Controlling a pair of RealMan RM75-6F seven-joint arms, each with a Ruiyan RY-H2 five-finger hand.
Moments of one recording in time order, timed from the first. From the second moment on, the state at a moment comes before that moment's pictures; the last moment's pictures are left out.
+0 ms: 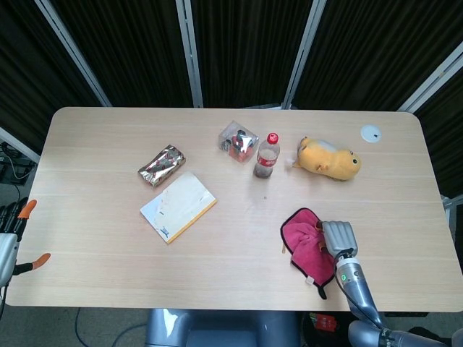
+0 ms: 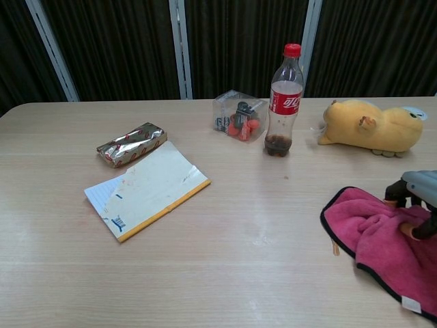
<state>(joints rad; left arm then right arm) -0.07 -1.09 -0.03 -1.66 1.47 1.48 0.06 0.44 -1.63 0.10 -1.36 -1.01 1.08 -0.48</state>
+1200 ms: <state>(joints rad) -0.07 -1.07 -0.03 -1.68 1.45 1.45 0.03 0.54 -1.79 0.16 -1.36 -0.91 1.10 -0.65</state>
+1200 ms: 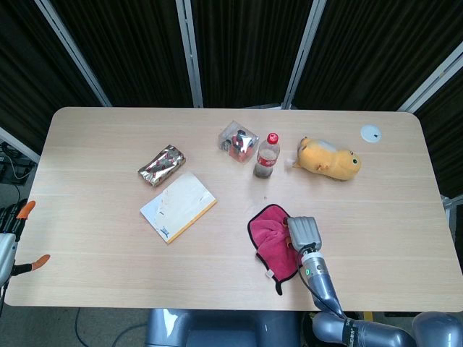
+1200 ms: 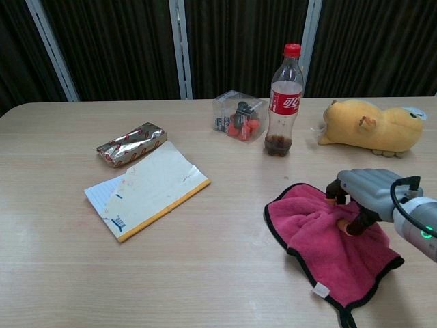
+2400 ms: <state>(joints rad) -0.08 -1.08 -0.03 -1.69 1.45 1.45 0.07 0.43 -1.47 0.24 -1.37 -0.86 1.20 -0.53</state>
